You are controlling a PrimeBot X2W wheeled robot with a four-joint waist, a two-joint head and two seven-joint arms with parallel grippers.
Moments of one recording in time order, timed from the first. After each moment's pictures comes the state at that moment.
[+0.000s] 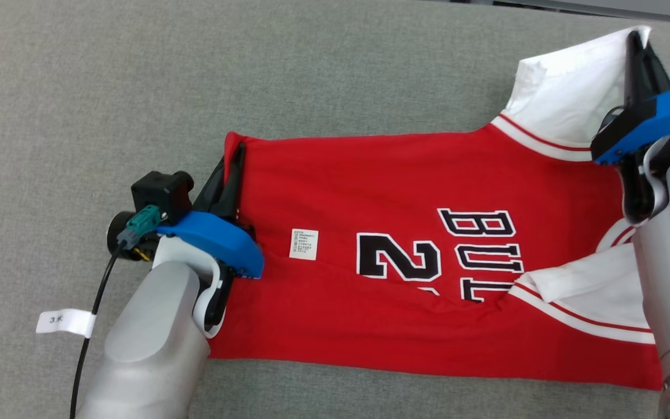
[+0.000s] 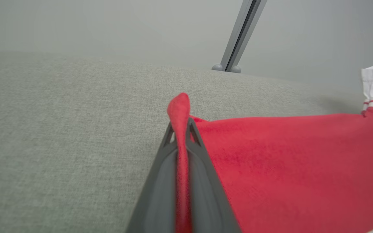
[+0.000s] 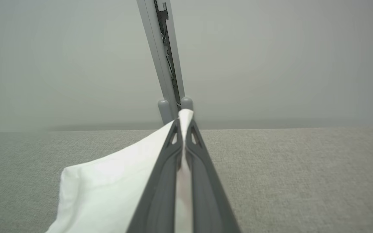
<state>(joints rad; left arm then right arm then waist) -0.66 0.09 -0.39 0.76 -0.47 -0.13 -0.26 -0.97 -0.19 -0.14 0.96 0.14 0.13 -0.21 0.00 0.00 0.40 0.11</state>
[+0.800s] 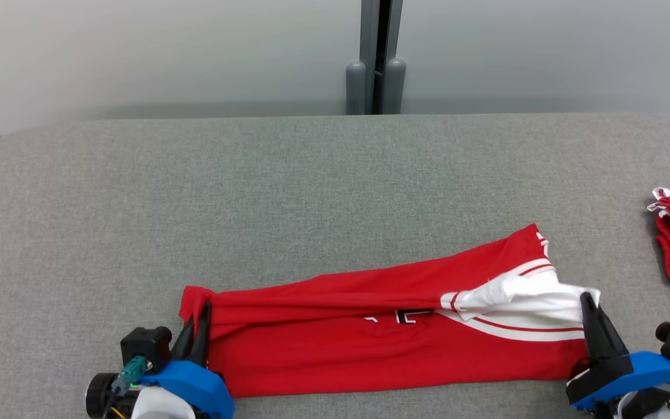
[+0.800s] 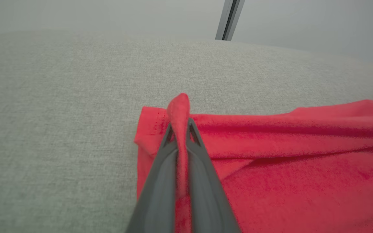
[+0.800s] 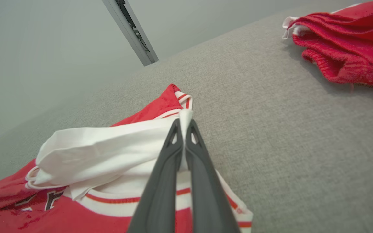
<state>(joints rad) -0.25 0.11 -0.21 0.71 -0.30 -0.12 -0.26 -0.15 -0.13 -0.07 0.47 0.50 0.13 -0.17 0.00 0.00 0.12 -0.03</state>
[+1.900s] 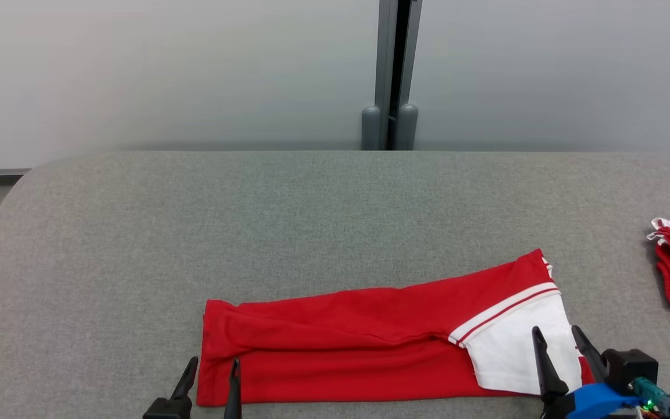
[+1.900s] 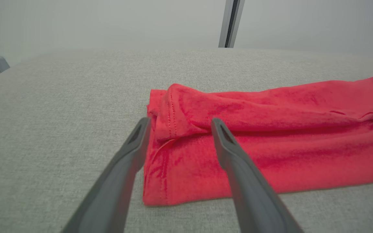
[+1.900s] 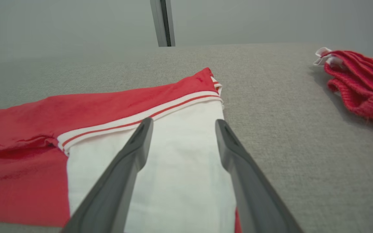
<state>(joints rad) 0.06 0.05 -0.17 0.44 -0.13 -0.04 -0.26 -0.10 -0.07 -0.06 0.57 0.11 0.13 -0.26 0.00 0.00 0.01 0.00</state>
